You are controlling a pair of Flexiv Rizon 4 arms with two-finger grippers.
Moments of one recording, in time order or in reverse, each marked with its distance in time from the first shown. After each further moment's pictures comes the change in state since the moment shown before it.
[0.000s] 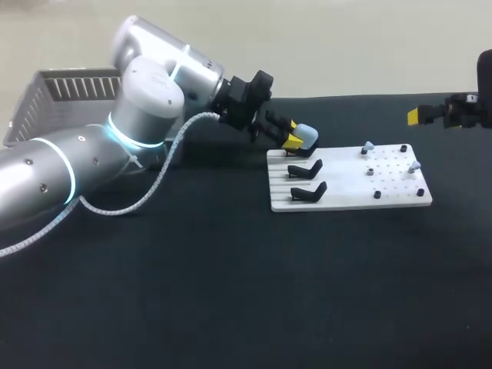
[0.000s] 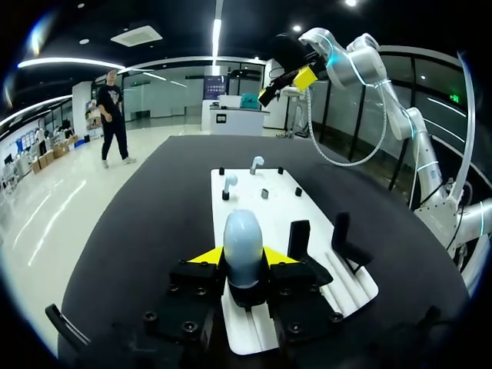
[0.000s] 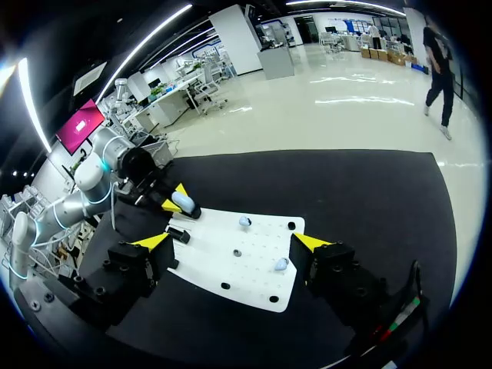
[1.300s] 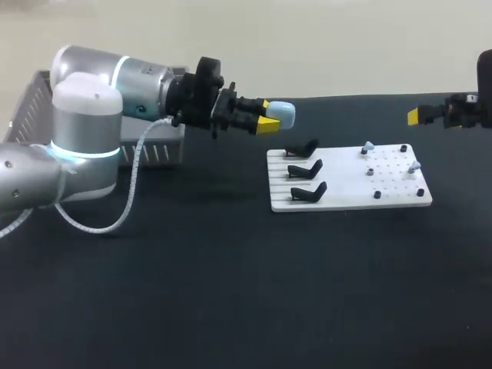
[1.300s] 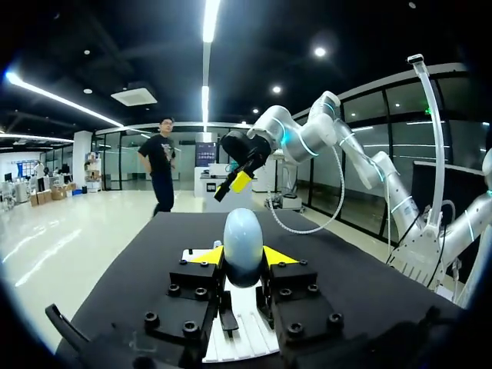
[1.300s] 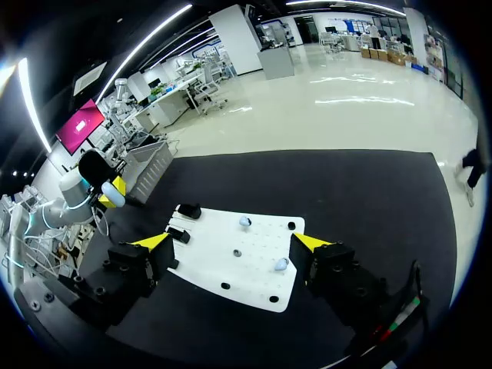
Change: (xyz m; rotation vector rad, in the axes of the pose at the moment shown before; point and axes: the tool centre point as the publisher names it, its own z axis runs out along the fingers) left arm -0.072 -0.084 -0.079 0.010 -0.387 0.051; right arm 0.000 0.000 0.000 0.000 0.000 0.000
